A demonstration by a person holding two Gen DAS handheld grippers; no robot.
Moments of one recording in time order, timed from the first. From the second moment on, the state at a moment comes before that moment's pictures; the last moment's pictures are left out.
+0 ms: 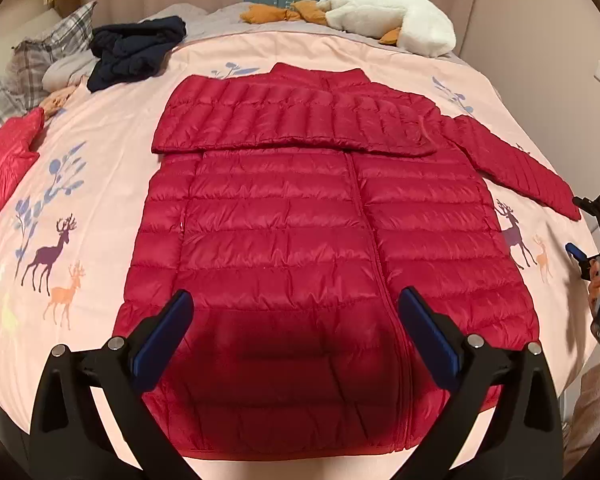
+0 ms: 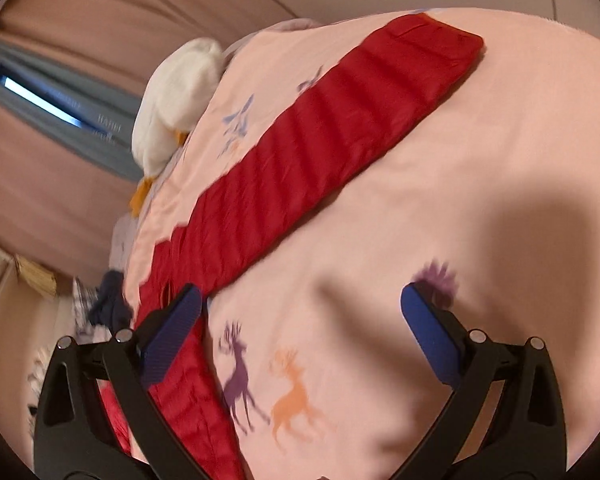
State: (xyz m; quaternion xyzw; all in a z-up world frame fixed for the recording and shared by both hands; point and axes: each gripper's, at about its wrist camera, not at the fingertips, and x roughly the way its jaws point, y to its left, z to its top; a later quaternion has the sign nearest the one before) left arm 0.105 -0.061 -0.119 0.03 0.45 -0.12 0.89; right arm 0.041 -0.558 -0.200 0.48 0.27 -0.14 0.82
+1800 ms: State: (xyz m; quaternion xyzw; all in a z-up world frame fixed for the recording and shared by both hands) left arm 0.124 0.005 -0.132 -0.19 0.46 -0.14 0.85; right arm 0.148 -0.327 -0.077 -0.01 0.20 -0.01 0.98
